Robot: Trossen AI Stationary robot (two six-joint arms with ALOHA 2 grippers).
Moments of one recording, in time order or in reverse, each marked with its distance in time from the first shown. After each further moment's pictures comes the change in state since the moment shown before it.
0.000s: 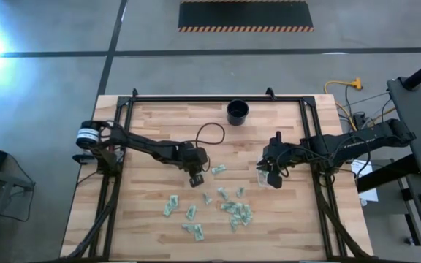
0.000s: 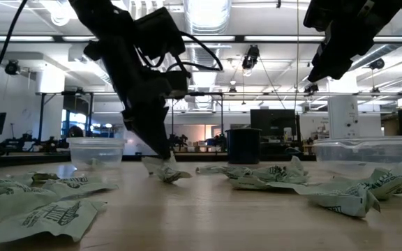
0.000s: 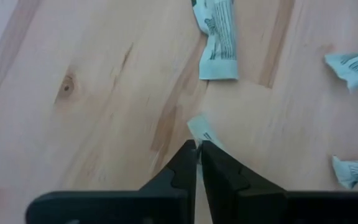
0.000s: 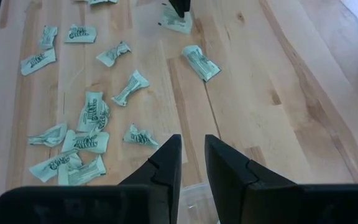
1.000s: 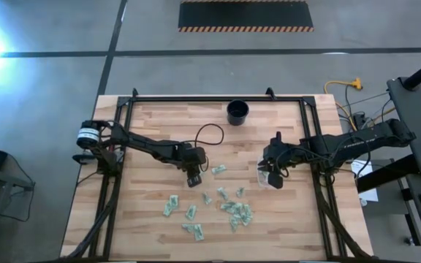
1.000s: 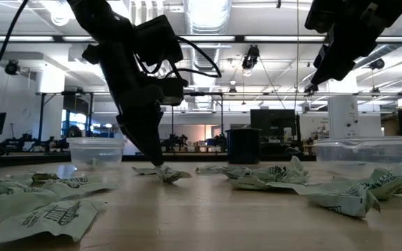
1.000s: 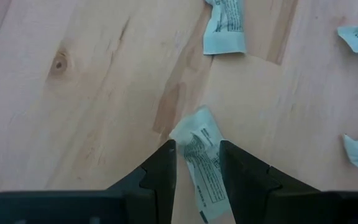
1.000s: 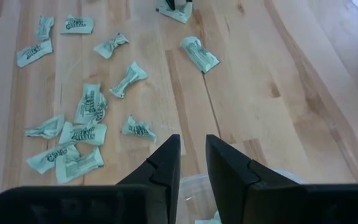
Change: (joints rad) left arm 0.016 0.006 -0.018 -0.022 0.037 0.024; right arm 0.000 -0.002 0.000 -0.027 -0.005 -0.002
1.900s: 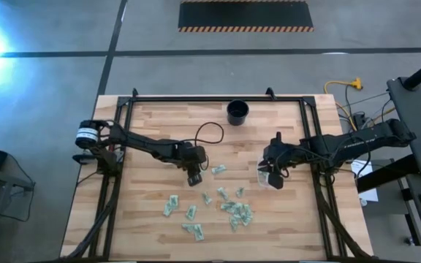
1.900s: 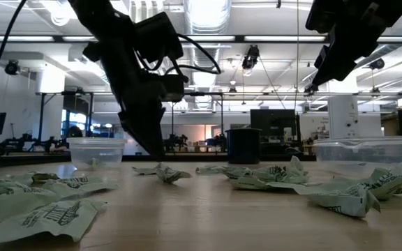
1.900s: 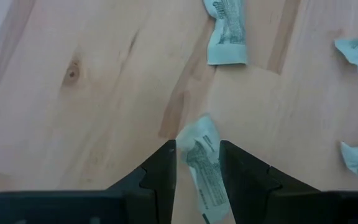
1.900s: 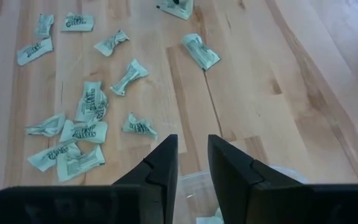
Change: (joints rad) left arm 0.003 -0.013 0.009 -0.010 -0.023 0.001; right arm 0.000 0.000 0.000 -0.009 -0.004 0.007
